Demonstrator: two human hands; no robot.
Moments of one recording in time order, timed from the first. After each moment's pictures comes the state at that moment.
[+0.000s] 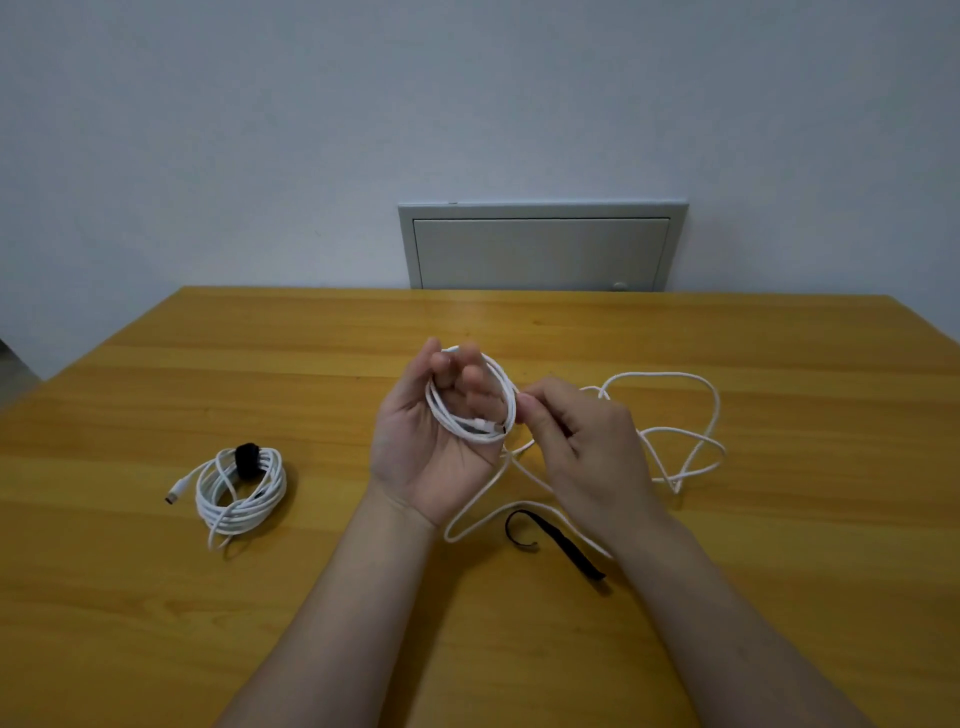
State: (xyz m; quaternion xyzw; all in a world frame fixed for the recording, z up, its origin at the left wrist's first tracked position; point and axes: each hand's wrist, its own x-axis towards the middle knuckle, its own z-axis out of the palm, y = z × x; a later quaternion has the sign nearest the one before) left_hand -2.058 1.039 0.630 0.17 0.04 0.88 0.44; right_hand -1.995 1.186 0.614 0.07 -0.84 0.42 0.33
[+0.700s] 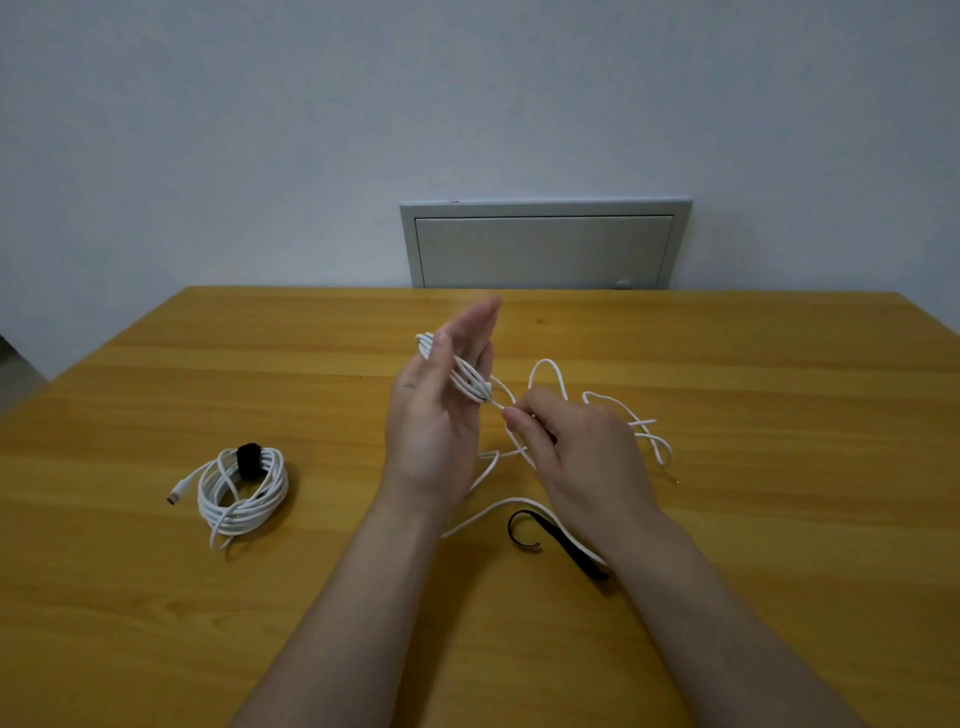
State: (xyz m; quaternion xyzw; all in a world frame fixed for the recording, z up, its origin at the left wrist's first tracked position) left_hand -2.051 1.055 0.640 0.21 0.44 0.87 0.04; right_hand -1.995 1.181 0.614 0.04 -0.90 0.32 0.30
